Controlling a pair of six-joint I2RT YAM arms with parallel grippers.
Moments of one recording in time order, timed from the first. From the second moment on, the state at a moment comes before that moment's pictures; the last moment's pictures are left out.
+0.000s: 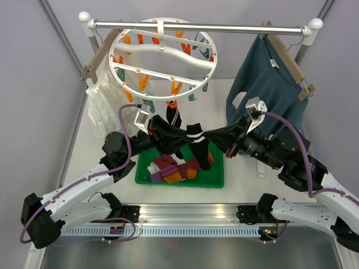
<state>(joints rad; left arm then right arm) -0.79 0.96 0.72 0.71 0.53 -0.68 0.97 0.79 1.15 -0.27 -0.05 0.37</state>
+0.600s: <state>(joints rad) -0.80 0.89 0.72 0.64 0.53 -0.67 0.97 0.81 1.15 -0.29 0.11 0.32</state>
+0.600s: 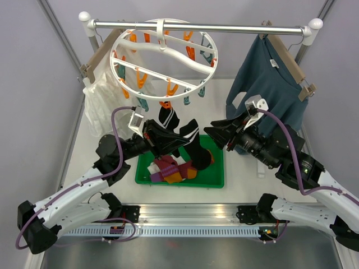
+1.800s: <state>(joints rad) -0.80 0.68 0.77 -0.02 -0.06 -0.49 0.94 1.11 1.22 -0.06 -0.07 -0.17</state>
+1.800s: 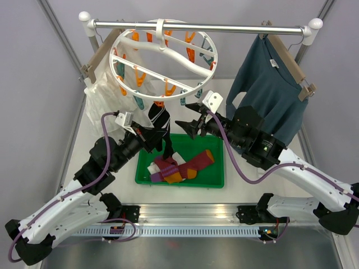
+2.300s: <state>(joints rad) -0.80 0.68 0.80 -0.06 -0.14 -0.46 0.87 1.13 1.23 0.00 -0.19 -0.21</state>
